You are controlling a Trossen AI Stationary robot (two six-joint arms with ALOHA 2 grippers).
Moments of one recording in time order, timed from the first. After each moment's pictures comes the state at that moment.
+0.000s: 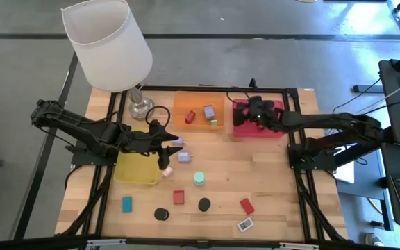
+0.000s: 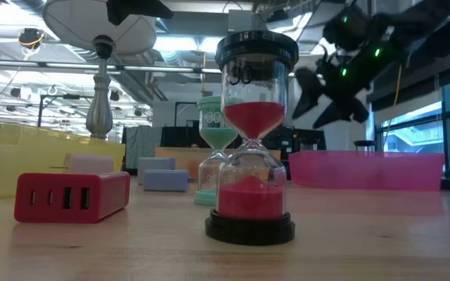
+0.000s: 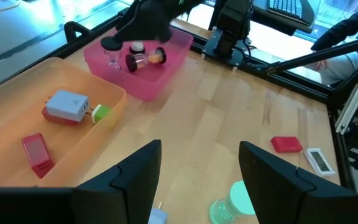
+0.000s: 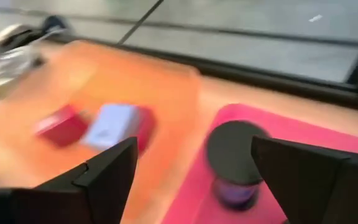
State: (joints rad) left arm -0.29 1.12 0.98 -0.38 -0.50 -0.54; right arm -0.30 1.22 0.61 -0.02 0.45 0.63
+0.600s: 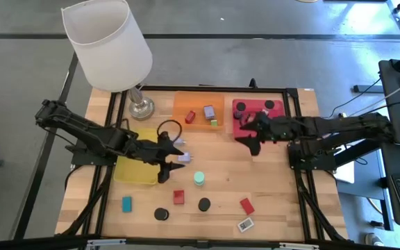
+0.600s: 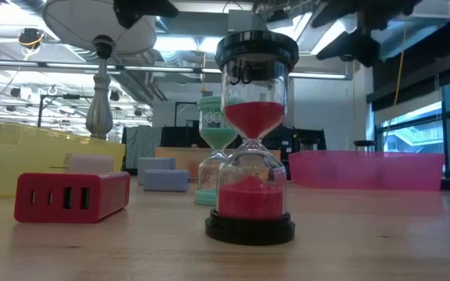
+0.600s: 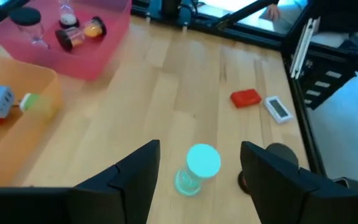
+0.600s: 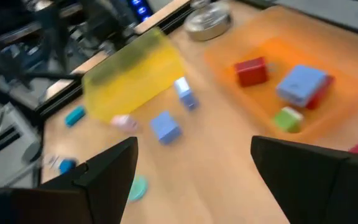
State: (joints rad) left arm -0.33 1.22 0.98 -0.33 -0.31 -0.43; right arm 0.11 0.95 0.79 -0.35 0.24 0.62
